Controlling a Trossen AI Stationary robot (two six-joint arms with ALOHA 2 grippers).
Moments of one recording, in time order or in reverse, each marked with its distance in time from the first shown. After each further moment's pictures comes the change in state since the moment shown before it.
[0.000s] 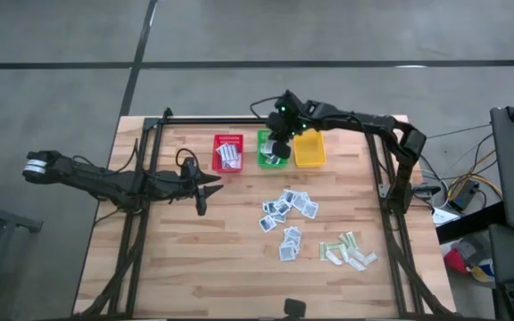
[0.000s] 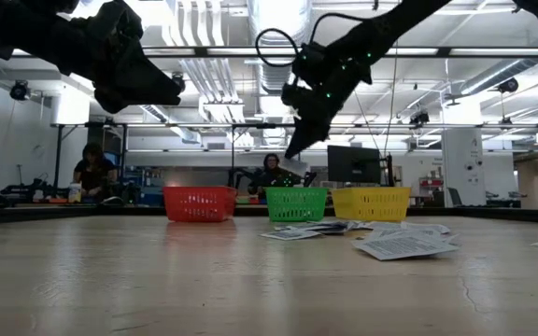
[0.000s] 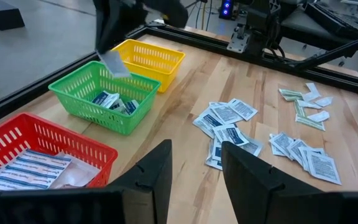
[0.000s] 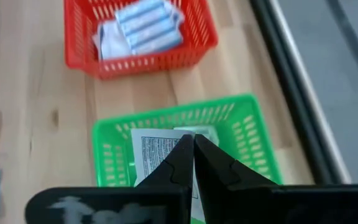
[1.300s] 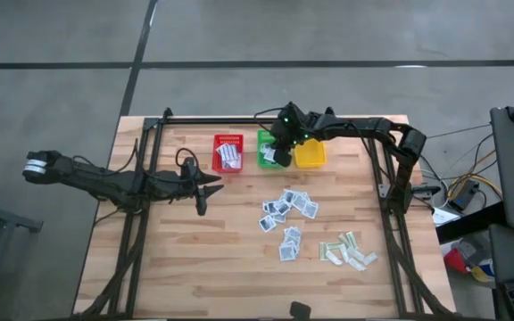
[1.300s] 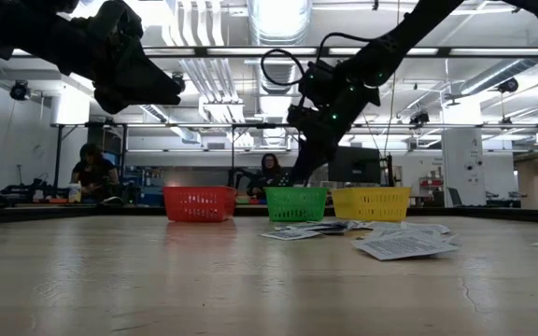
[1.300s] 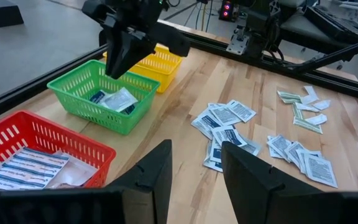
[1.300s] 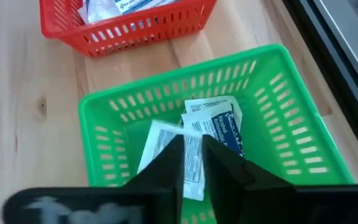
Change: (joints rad) left arm 0.000 0.000 0.000 0.003 0.001 -0.019; right arm 0.000 0.002 -0.186 0.195 -0.003 0.104
